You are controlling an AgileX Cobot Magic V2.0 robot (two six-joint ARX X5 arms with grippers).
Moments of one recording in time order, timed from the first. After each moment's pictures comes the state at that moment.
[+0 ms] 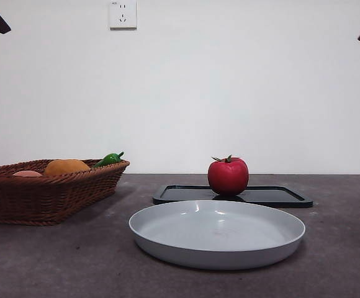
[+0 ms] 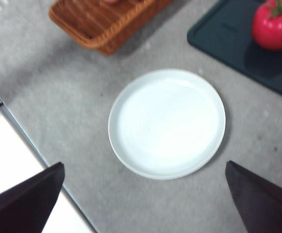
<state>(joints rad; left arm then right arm) -0.28 0.95 1.09 -0.98 0.61 0.11 0.40 0.78 0.91 -0.85 -0.44 -0.02</state>
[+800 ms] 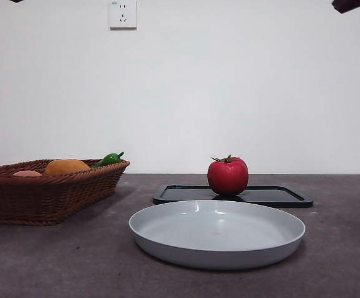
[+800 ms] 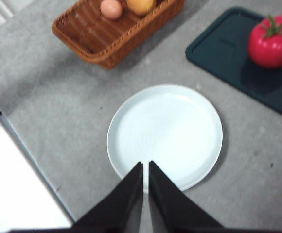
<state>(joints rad) -0.28 0.95 1.09 -0.98 0.61 0.11 0.40 0.78 0.91 -0.80 -0.44 -0.02</state>
